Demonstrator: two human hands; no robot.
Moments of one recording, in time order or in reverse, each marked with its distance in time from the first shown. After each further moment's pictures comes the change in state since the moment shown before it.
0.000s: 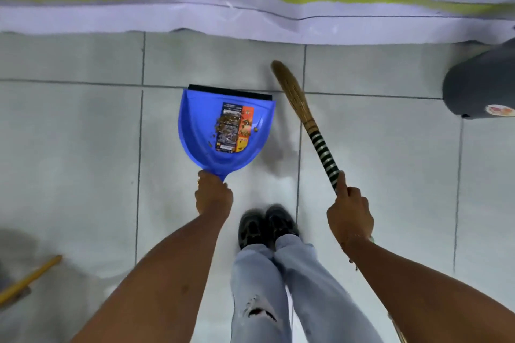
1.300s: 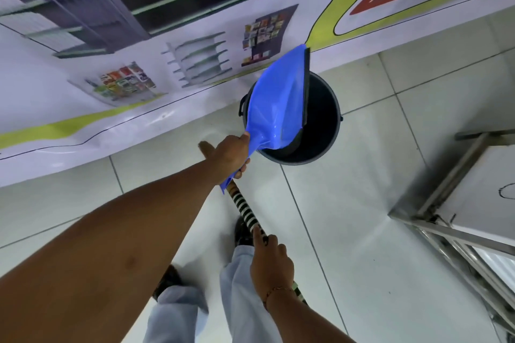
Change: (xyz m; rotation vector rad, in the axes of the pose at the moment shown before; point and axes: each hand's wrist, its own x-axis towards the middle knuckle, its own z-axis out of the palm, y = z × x) left_hand -0.277 0.622 0.235 0.116 -0.615 0.446; right_hand 0.164 0.335 -0.218 0.240 -0.239 0.051
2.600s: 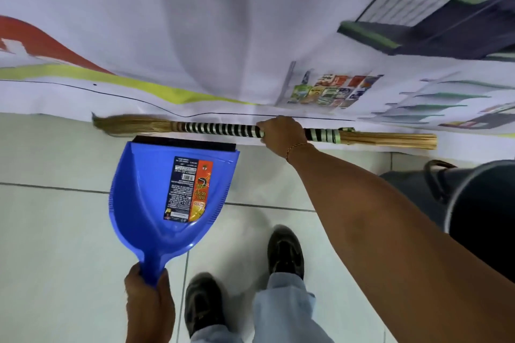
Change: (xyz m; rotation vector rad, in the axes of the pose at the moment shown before) left_hand 0.056 -0.419 -0.134 -0.500 0.898 -0.389; right_hand 0.348 -0.369 -0.019 -0.636 0.153 -0.668
